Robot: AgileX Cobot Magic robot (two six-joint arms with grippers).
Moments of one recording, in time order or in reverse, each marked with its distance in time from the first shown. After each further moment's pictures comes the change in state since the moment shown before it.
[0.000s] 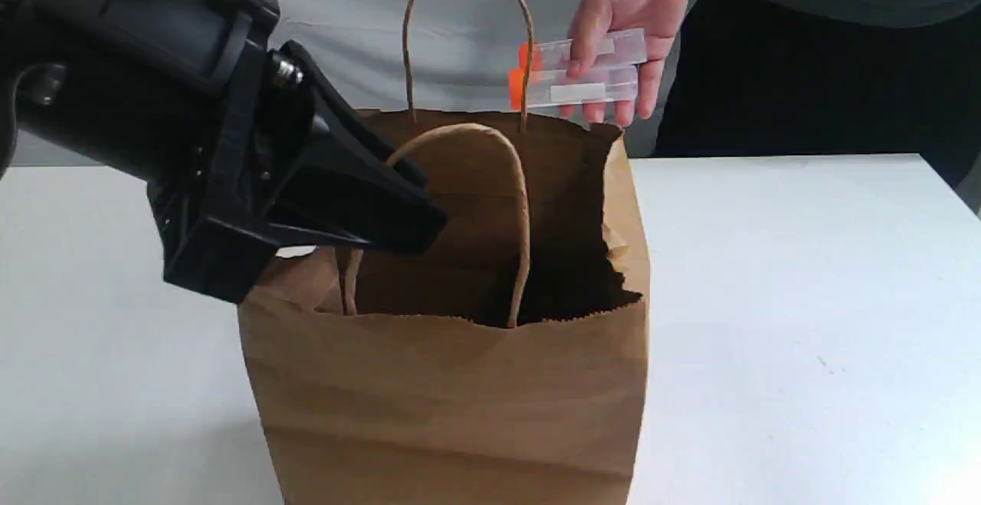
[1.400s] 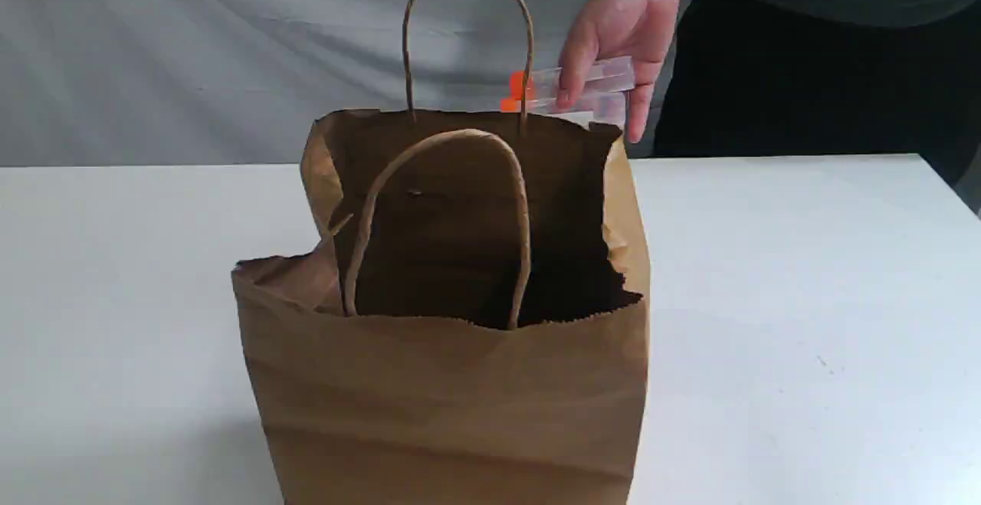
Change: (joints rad) left arm 0.483 -0.225 0.006 -0.242 0.129 -0.028; right arm 0.000 0.000 0.000 -0.014 0.006 0.000
